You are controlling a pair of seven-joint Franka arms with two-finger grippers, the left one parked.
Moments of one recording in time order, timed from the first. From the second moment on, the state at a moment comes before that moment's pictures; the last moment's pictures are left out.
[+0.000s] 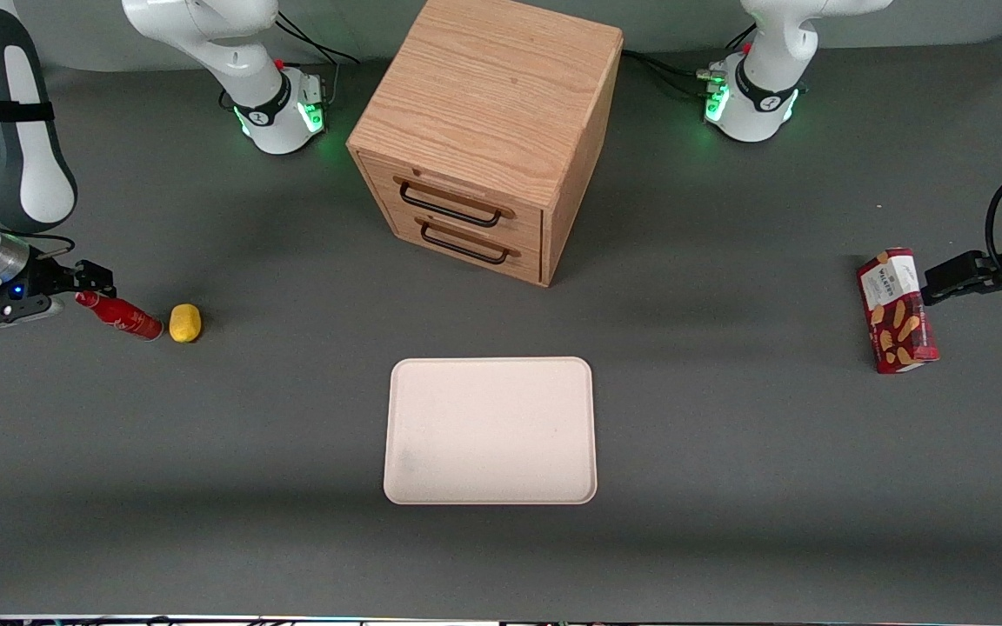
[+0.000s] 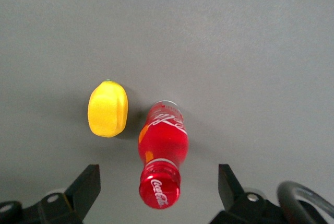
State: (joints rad) arm 0.04 0.08 -0.46 -2.27 -0.02 2.33 -0.66
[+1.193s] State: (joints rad) arm 0.05 0.08 -0.46 -2.26 -0.02 2.34 -0.68
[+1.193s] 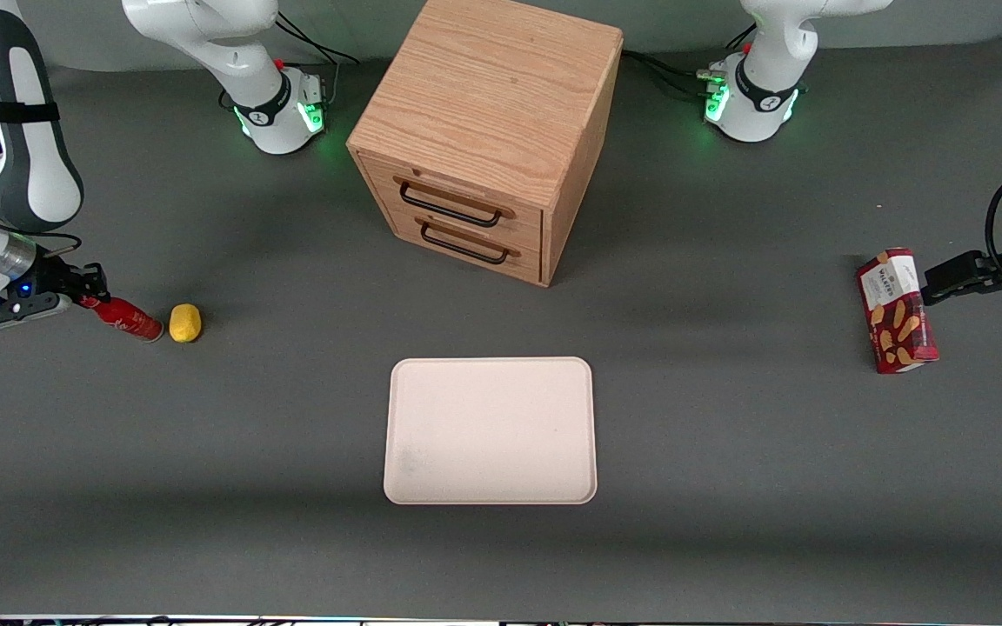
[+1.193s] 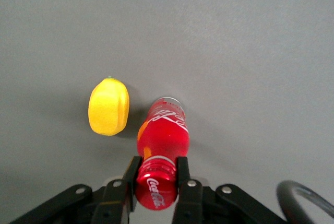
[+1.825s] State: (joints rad) arm 0.09 0.09 -0.30 -1.78 -0.01 1.86 -0.54
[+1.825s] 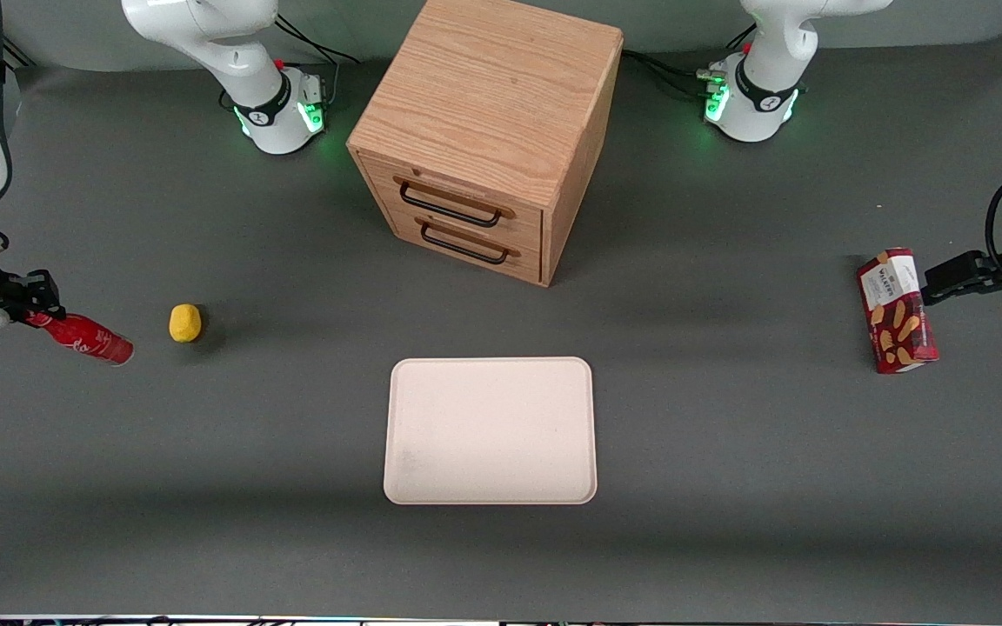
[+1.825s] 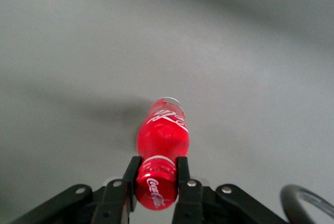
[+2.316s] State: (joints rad) arm 0.10 0.31 -0.10 -1.24 -0.01 1.56 -0.36
